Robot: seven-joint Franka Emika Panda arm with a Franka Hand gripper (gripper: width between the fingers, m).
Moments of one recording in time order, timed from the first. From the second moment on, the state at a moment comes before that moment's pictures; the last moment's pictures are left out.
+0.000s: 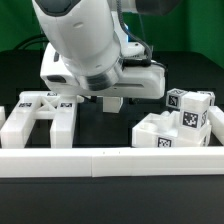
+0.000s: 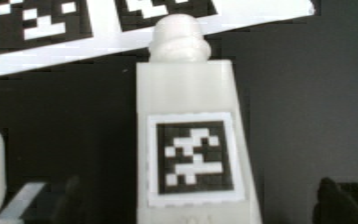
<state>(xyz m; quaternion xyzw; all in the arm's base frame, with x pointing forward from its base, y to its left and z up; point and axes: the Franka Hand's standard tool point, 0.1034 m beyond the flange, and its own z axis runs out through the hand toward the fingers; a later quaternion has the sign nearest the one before) 0.452 -0.018 0.010 -0.92 0.14 0.36 0.09</state>
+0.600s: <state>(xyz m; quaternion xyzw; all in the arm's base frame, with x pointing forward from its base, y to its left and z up) 0.456 -0.019 0.014 -0.92 0.14 0.36 0.09</state>
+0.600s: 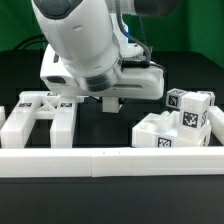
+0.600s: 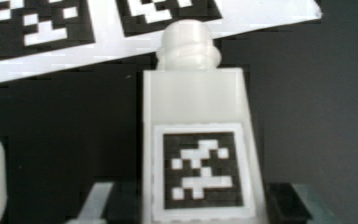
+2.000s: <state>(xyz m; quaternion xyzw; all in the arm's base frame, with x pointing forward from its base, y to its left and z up) 0.556 -0.005 0.086 -0.97 0.14 0.17 0.08</state>
